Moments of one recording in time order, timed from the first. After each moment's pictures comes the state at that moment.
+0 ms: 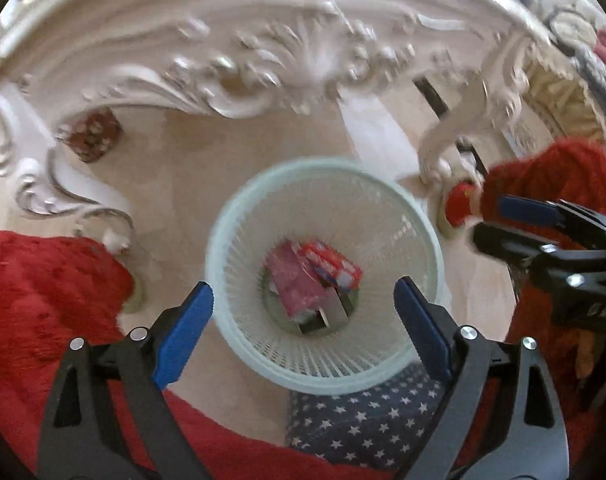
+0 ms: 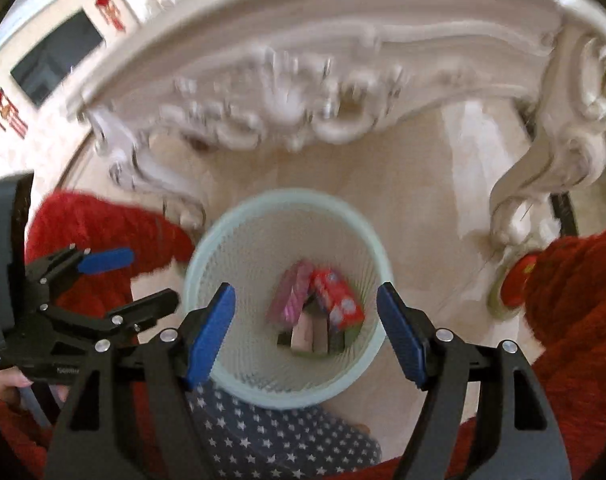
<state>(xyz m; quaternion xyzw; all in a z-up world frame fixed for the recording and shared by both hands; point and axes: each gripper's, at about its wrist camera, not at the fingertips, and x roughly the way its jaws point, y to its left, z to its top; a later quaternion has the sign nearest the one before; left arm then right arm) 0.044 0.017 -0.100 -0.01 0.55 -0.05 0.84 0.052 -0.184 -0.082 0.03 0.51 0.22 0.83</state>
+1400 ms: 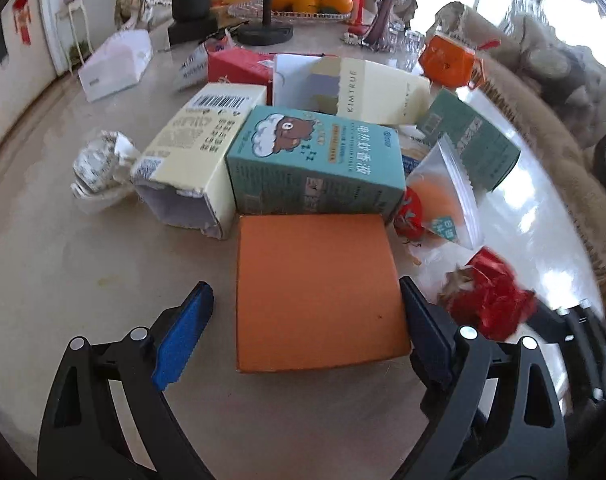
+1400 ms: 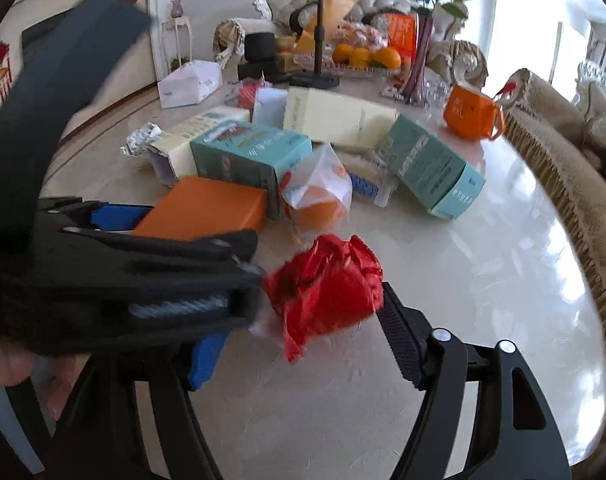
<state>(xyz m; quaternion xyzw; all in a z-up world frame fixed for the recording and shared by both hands) 0.364 0.030 0.034 -0.06 0.47 0.01 0.88 0.298 -0.106 0.039 -0.09 0.39 0.20 0.89</state>
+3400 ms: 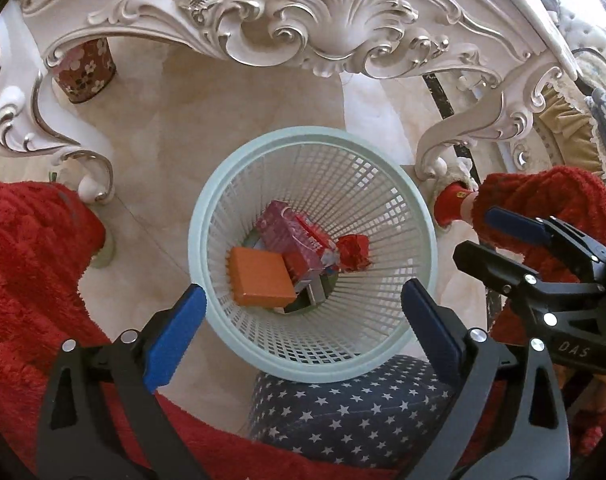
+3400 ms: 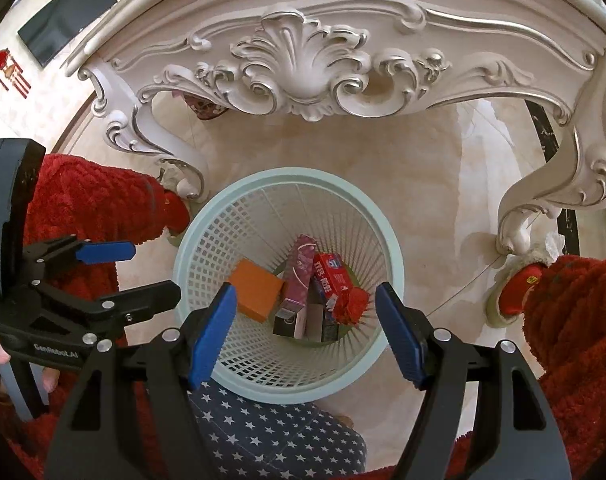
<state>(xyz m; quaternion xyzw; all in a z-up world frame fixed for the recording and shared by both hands) 0.050 0.030 -0.132 -0.10 0.60 -0.07 0.79 0.061 -0.151 -0.105 -0.03 0.55 0.25 0.79</state>
